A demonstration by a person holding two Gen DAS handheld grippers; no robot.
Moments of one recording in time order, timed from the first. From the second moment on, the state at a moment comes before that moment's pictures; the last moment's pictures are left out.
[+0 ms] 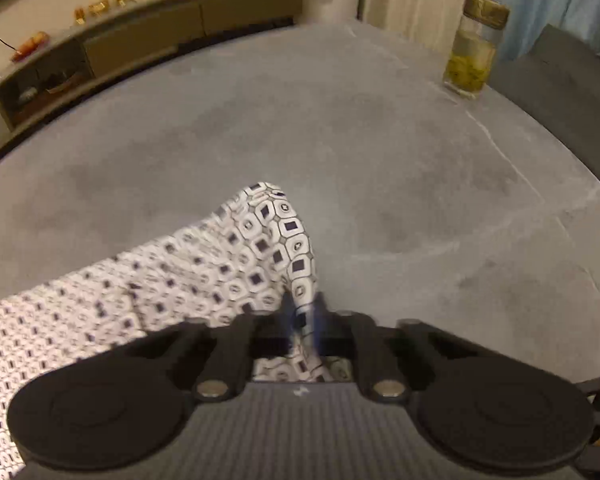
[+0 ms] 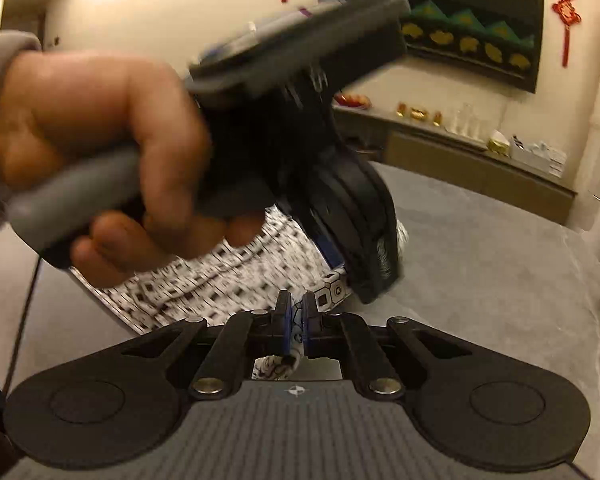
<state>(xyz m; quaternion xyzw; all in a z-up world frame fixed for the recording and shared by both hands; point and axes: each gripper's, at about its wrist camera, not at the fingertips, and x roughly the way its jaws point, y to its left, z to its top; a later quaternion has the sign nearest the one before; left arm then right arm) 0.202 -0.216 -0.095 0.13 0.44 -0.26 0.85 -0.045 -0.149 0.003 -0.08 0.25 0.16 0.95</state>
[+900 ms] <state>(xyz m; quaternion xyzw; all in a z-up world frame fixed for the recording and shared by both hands) 0.186 0.095 -0.106 -0.04 0.42 -0.13 0.90 0.025 -0.055 0.005 -0.08 0.33 0.26 0.90</state>
